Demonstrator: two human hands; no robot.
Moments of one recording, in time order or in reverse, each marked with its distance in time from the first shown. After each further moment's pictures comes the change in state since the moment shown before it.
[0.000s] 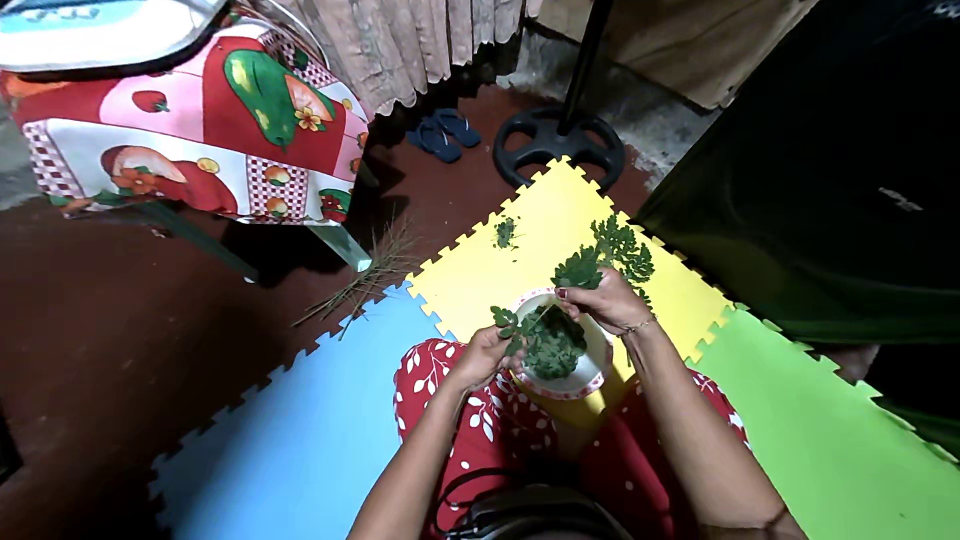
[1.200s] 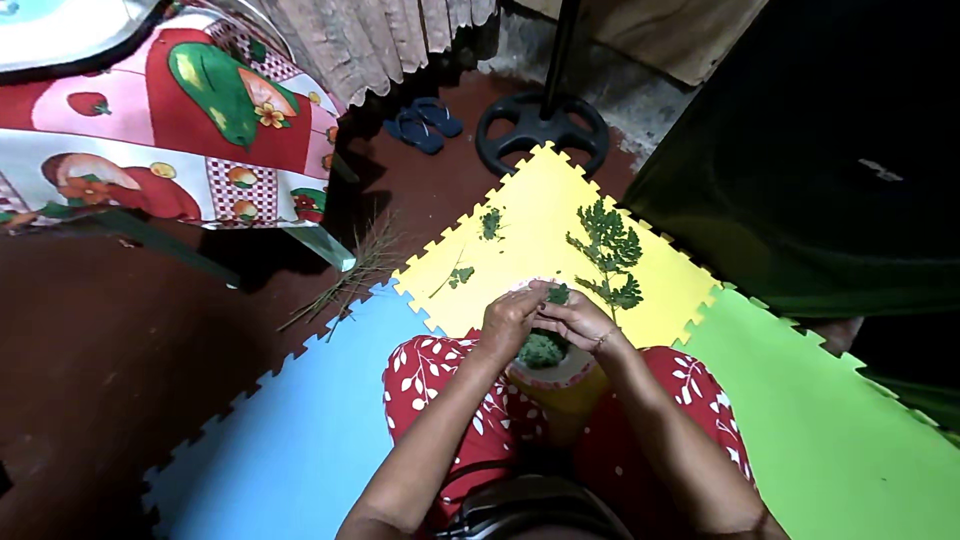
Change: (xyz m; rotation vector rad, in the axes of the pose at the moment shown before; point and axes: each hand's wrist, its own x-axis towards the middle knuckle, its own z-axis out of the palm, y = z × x) left_hand 0.059 -0.018 0.038 0.996 0.214 0.704; right_hand 0.000 0.054 -0.006 0.207 0.000 0.205
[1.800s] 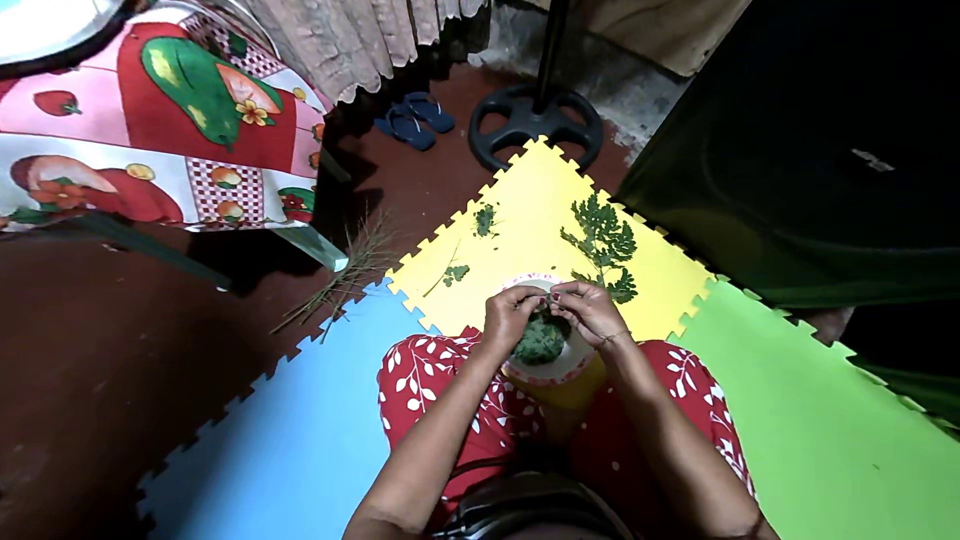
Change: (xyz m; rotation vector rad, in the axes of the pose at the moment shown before) left_hand 0.011 0.008 0.004 -0.368 -0.058 -0.427; right_hand -0.004 0.006 -0.020 0.001 0.269 -0.170
